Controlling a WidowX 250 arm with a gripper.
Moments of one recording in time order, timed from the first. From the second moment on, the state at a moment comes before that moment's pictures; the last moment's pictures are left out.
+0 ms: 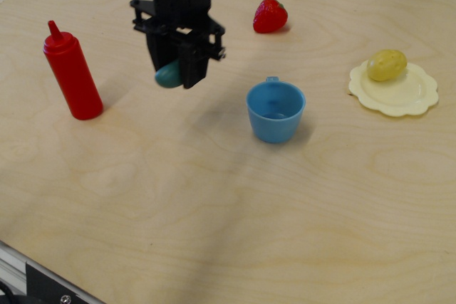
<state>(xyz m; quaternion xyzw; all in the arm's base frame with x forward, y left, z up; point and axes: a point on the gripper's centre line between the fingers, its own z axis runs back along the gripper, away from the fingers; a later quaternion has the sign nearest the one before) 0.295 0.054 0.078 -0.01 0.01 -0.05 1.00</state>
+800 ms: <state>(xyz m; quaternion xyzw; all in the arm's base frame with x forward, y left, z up) 0.296 -0.010 0.062 0.00 0.04 -0.15 0.99</state>
